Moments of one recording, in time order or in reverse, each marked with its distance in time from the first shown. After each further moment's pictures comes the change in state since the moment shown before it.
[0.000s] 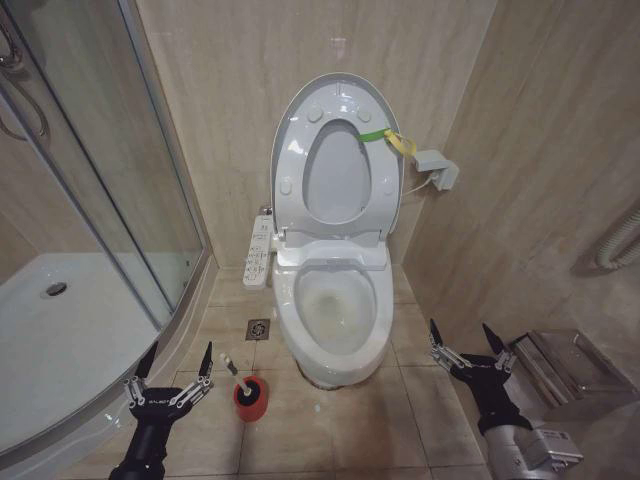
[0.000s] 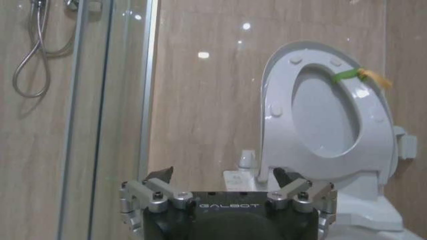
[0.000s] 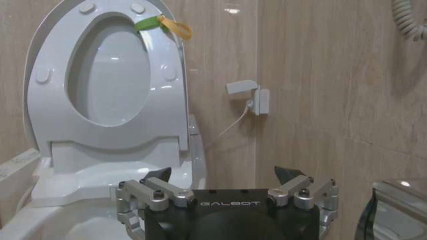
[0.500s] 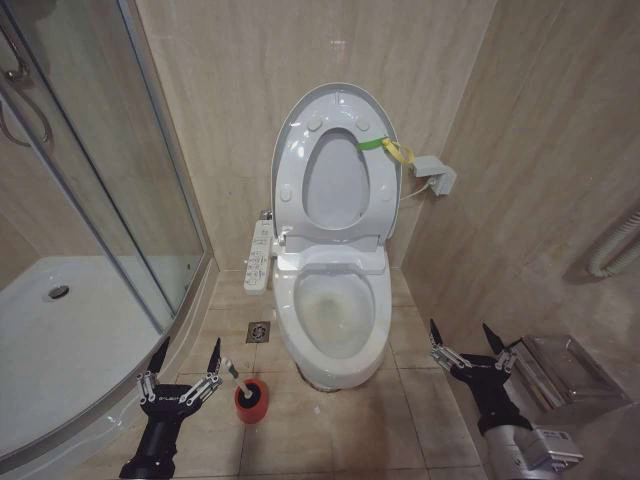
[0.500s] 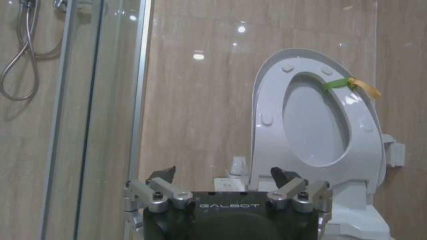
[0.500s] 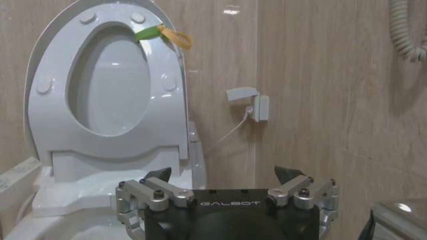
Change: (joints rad) left arm -0.022 -0.008 0.033 0.013 0.019 0.000 0.007; right arm 0.000 0.000 0.000 0.000 0.000 0.000 0.000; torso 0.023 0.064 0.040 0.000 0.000
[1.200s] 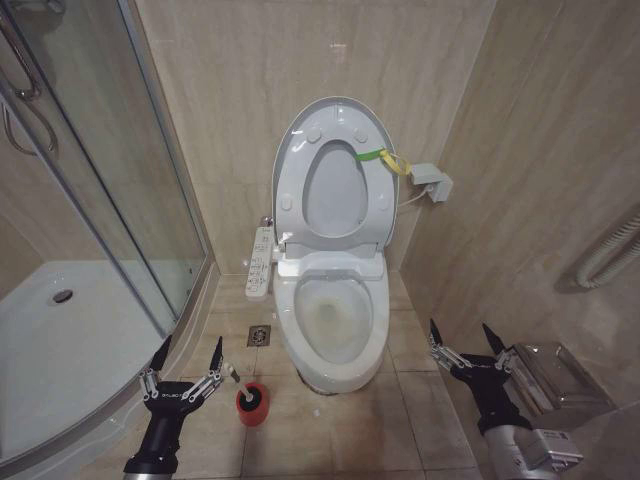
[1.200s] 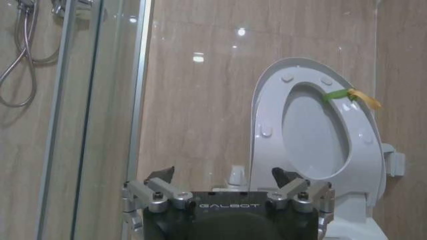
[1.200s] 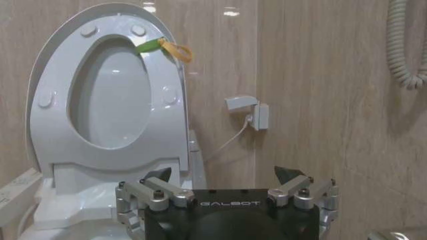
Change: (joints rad) left arm -0.019 0.009 0.011 0.011 -0.006 0.001 -0.008; right arm 0.000 0.000 0.000 0.000 0.000 0.000 0.000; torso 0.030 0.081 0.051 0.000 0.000
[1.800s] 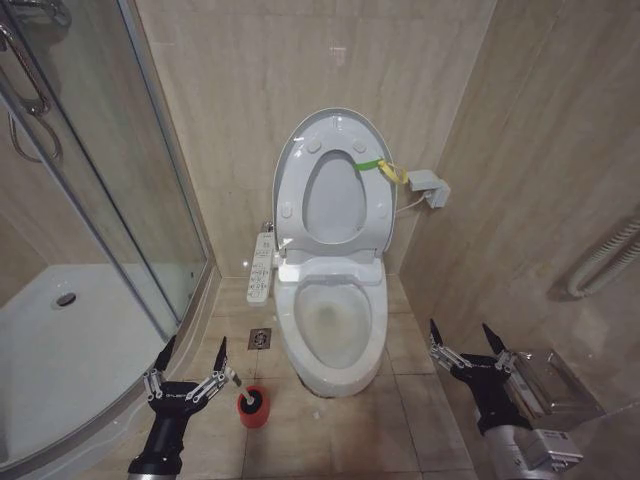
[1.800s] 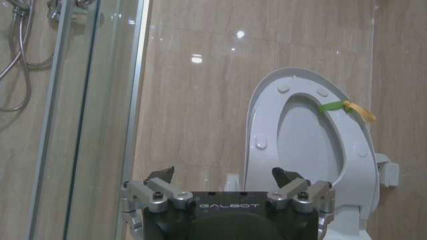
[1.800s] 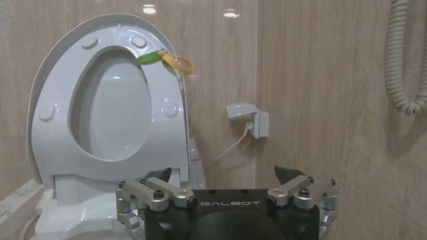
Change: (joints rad) left arm 0.001 -0.003 0.018 -0.005 0.002 -0.001 0.000; right arm 0.000 0.000 0.000 0.000 0.000 0.000 0.000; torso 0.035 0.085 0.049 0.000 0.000
